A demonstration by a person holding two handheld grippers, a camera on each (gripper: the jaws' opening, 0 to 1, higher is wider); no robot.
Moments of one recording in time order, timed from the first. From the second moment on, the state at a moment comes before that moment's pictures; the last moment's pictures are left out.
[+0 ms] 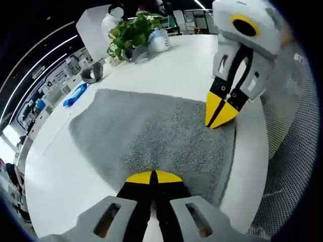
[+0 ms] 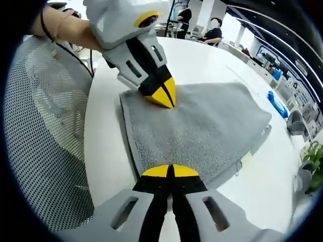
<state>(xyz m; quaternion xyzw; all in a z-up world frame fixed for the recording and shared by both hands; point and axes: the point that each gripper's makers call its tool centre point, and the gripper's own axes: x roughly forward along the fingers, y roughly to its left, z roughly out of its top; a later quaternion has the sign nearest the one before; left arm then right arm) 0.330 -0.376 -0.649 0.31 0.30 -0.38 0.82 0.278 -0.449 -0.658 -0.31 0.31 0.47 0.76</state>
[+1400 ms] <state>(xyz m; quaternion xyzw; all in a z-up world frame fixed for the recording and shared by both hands) 0.295 -0.430 -0.651 0.31 0.25 -0.49 0.78 0.237 -0.469 -0.645 -0.42 0.25 0.59 0.64</state>
